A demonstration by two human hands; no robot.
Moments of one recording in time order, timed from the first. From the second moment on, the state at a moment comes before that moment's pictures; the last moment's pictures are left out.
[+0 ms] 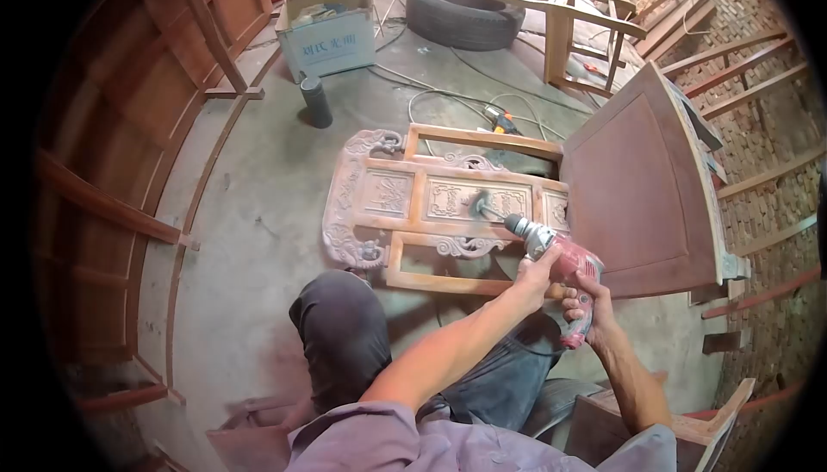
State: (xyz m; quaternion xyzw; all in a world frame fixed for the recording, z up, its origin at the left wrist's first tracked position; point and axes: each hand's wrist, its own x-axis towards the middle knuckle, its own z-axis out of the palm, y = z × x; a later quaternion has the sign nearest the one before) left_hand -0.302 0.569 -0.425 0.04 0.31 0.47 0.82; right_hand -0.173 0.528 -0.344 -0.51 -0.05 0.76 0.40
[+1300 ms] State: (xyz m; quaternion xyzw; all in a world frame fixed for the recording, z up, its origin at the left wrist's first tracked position) left_hand -0.333 0.573 -0.456 -0.01 0.38 0.48 0.79; right_hand -0.188 0.555 -0.368 -0.50 -0.07 0.80 0.32
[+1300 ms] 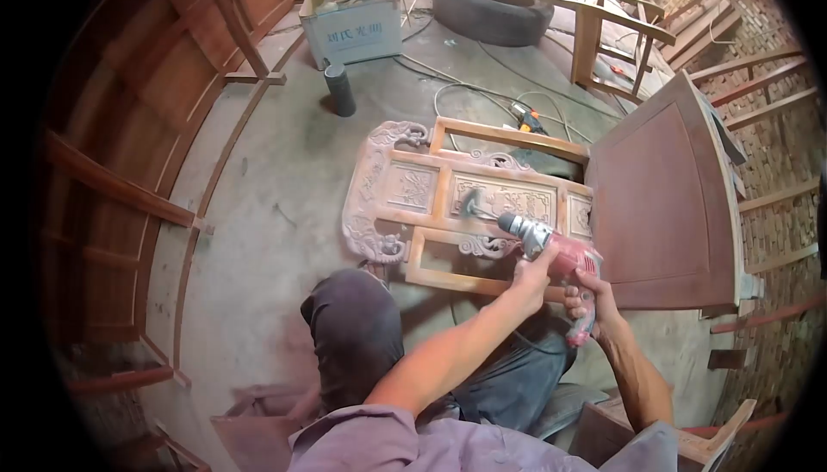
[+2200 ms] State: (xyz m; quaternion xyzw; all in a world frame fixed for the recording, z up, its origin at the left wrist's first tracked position) left_hand -0.354 0.595 -0.447 -0.04 0.39 0.51 0.77; right_hand -0.212 0.590 -0.360 -0.51 -0.10 0.81 0.28
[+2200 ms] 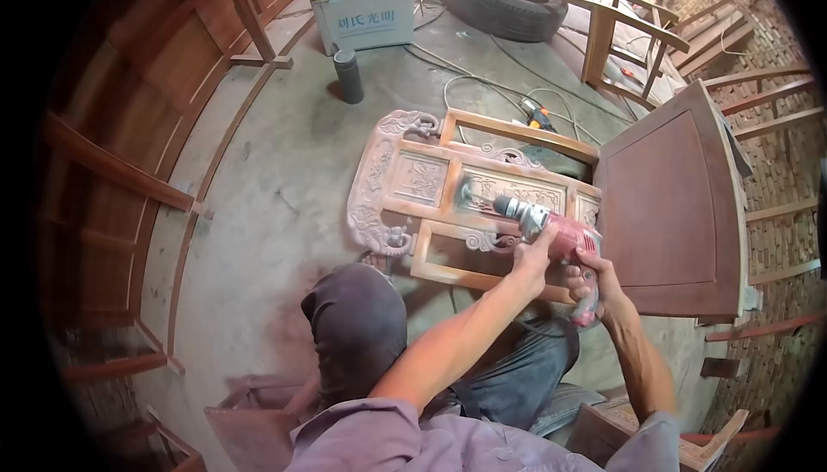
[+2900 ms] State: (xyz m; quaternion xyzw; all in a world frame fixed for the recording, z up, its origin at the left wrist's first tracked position) left_hand -0.347 0.585 -0.446 -0.03 0.33 0.53 0.78; right_hand -0.201 0.587 -0.354 -0.52 -0.11 0.80 0.26
